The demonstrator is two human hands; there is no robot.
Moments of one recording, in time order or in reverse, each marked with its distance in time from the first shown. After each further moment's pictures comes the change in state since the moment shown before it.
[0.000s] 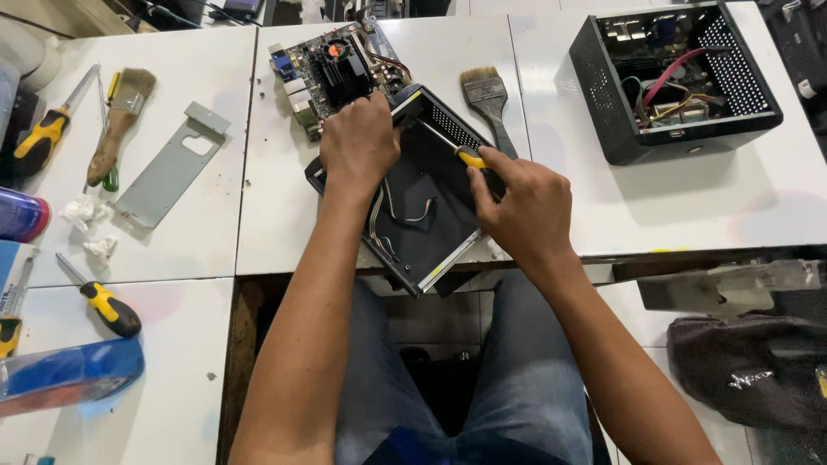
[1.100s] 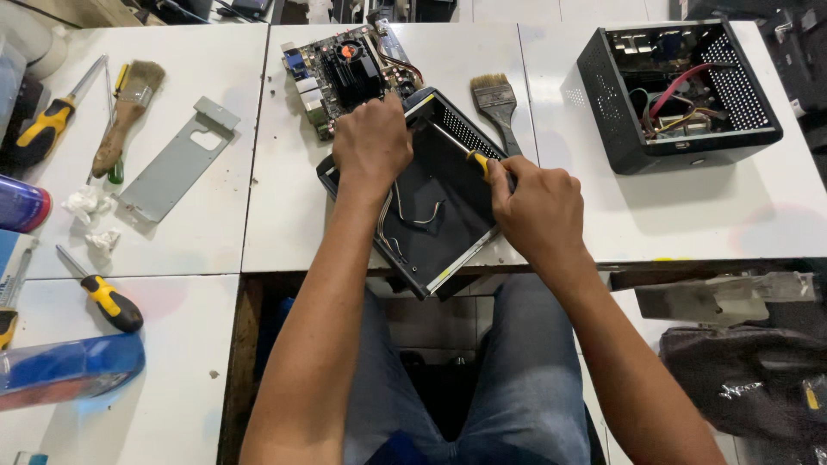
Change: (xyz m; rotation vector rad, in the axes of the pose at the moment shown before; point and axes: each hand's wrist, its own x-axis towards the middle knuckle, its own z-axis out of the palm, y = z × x) left_hand 0.003 -0.003 0.007 0.005 0.038 0.008; right_hand 0.007 0.002 0.000 -0.039 -0.208 0.186
